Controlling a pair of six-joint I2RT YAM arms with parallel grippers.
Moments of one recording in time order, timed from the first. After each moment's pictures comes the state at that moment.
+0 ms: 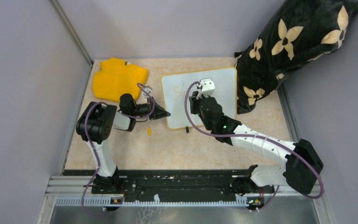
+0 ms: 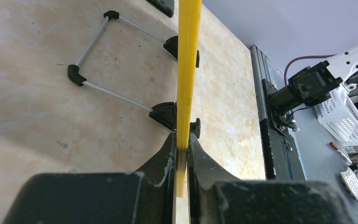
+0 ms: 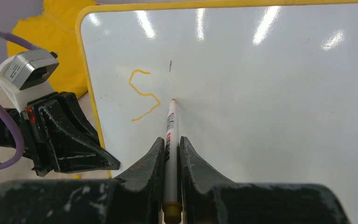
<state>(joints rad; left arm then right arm) -0.24 1.94 0.68 1.20 1.14 -0.57 0.87 1.24 0.83 0.23 0.51 0.24</state>
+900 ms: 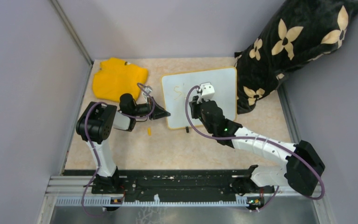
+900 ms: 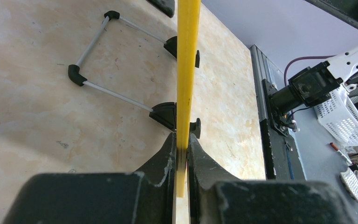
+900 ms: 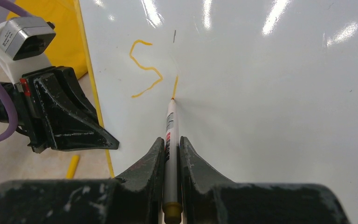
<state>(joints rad) -0.24 1.94 0.68 1.20 1.14 -0.57 0.87 1.22 0.77 0.21 0.47 0.26</state>
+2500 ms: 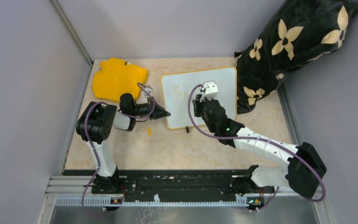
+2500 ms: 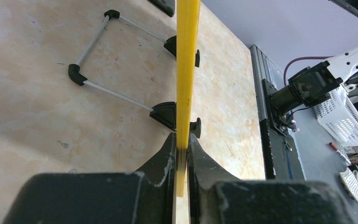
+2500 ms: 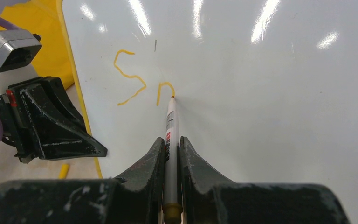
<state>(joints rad) -0.24 1.94 0.68 1.19 1.15 -0.57 0.84 1.20 0.76 0.22 0.49 0.24</state>
